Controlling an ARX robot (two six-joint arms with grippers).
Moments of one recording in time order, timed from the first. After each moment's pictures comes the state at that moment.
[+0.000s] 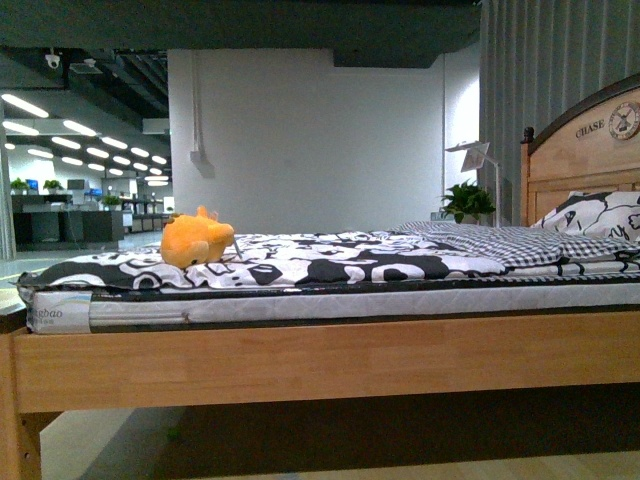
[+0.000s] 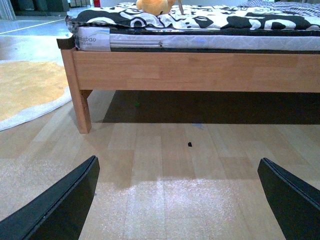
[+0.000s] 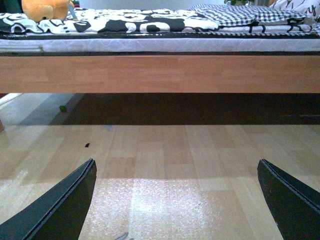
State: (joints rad) left arm 0.00 0.00 0.01 -0.01 0.00 0.00; right arm 0.00 0.00 0.01 0.00 0.00 0.00
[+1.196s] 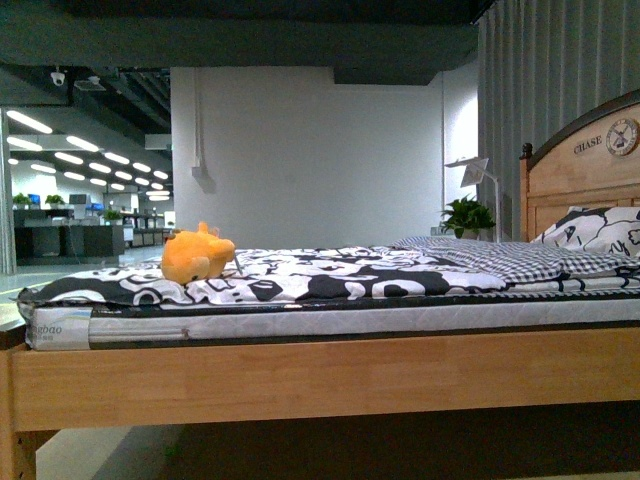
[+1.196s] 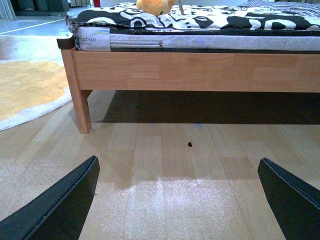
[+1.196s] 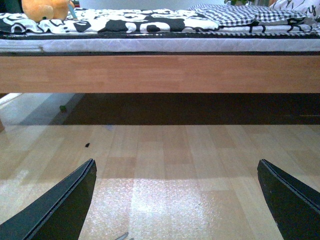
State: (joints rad) left arm 0.00 0.00 0.01 -0.01 0.00 0.00; right arm 0.00 0.00 0.01 0.00 0.00 0.00
